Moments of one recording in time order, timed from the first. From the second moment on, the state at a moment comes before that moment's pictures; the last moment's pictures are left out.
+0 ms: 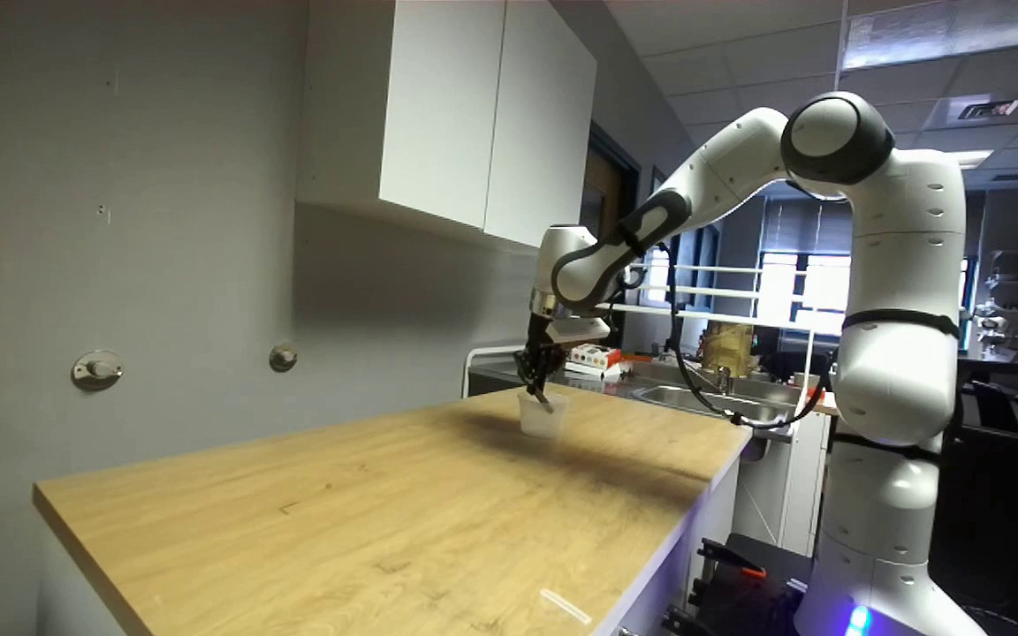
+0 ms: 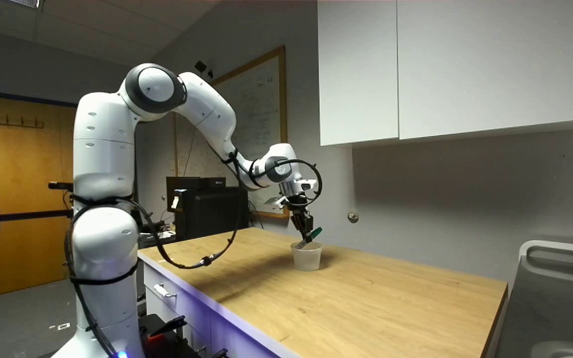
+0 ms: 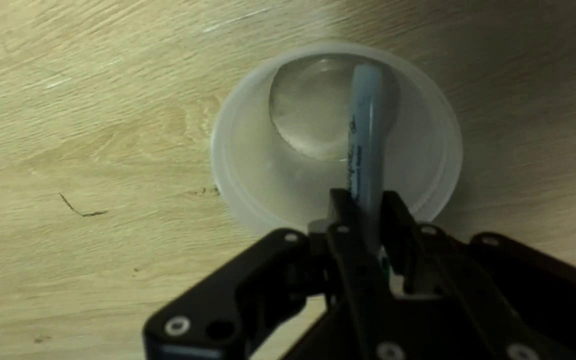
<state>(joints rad) -0.12 0.04 -0.02 -2.22 -0.27 2.47 0.41</state>
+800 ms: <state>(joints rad) -0.09 0.05 -0.05 -2.18 -0.21 2.38 0.34</state>
